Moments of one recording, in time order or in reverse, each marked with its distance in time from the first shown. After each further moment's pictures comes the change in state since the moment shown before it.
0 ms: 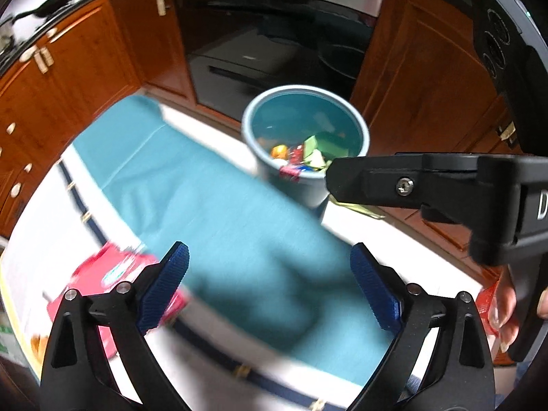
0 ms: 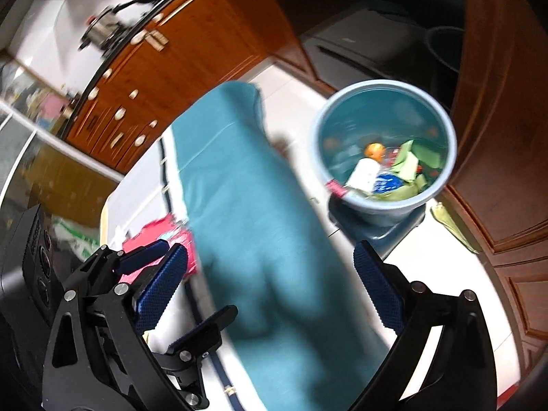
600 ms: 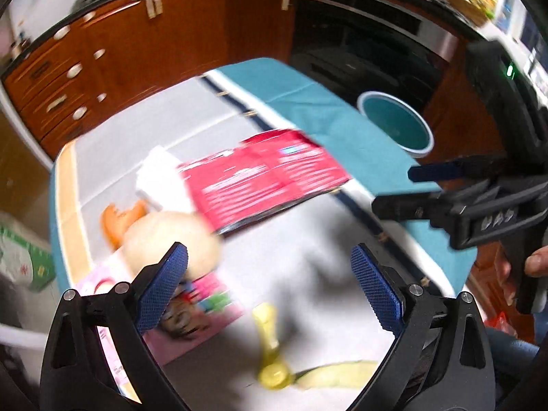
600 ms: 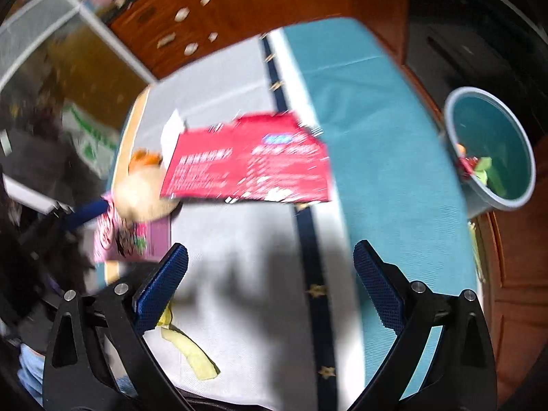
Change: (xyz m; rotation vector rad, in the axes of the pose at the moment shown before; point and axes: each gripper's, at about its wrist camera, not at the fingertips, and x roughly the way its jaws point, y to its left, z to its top) left arm -0.097 0.149 -0.160 -0.270 -0.070 0.125; right arm 0.072 0.174 -0.086 -0.371 0.206 -0.025
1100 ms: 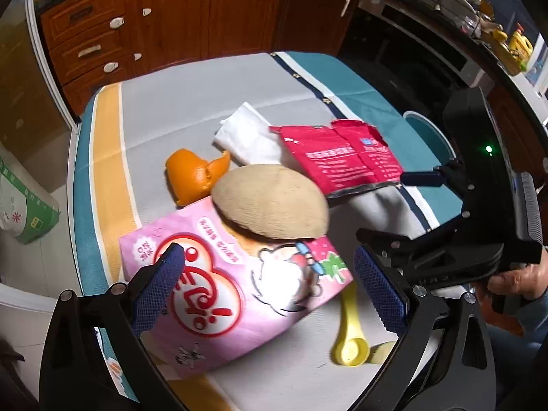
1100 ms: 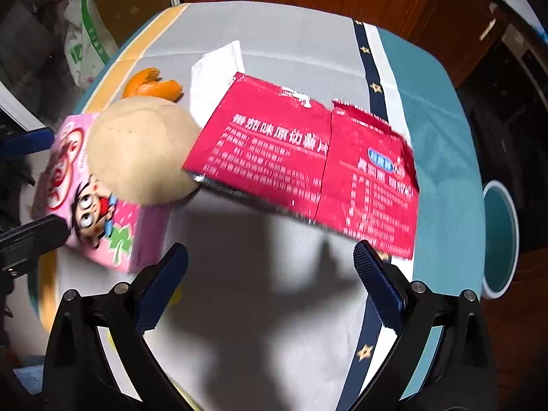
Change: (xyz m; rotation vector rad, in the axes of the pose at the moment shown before) left arm -0.002 0.098 -0.036 -0.173 0.015 -0.014; right arm 0.086 0.093 0.010 -0.374 0.075 -0.236
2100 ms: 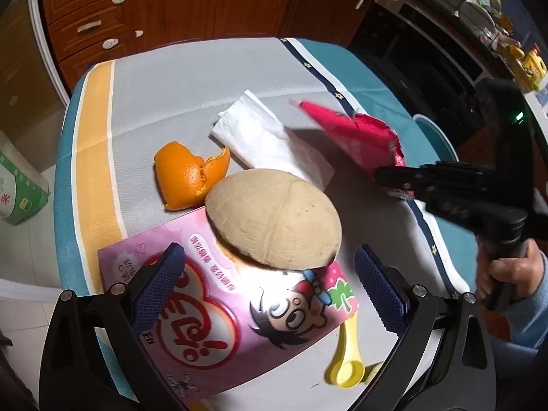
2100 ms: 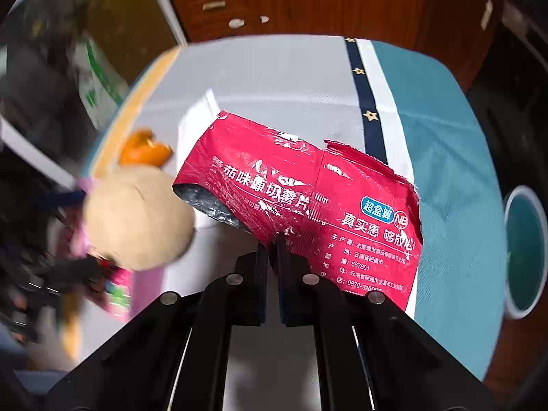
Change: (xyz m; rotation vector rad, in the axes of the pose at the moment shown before) left arm 0.029 0.008 0.015 -0.080 0.059 -0.032; right arm 0.000 -0.059 0.025 0.127 -0.114 0.209
